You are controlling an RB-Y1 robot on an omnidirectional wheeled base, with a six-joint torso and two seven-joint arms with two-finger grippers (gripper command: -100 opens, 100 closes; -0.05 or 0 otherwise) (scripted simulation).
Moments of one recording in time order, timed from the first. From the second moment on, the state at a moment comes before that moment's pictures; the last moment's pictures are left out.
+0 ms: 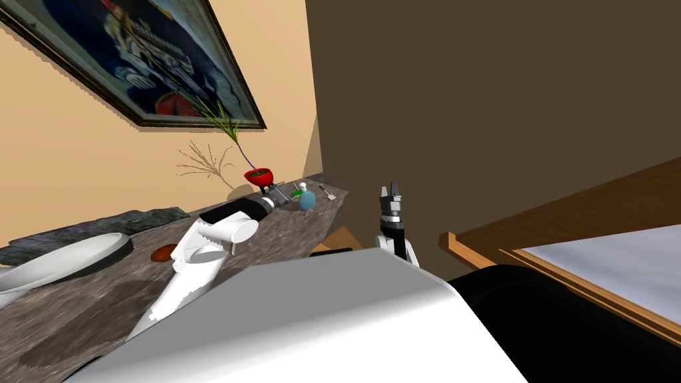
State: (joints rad) left arm 0.08 0.55 0.04 -2.28 0.53 0.80 0.78; right arm 0.52 0.00 -0.07 -2.21 0.09 -0.54 -0.04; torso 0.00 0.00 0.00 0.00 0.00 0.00
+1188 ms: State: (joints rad) left arm -0.05 0.64 0.04 -2.24 0.65 1.16 0.97; right arm 0.52 0.00 -0.07 -2.21 0.09 -0.54 -0.04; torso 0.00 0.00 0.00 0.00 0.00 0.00
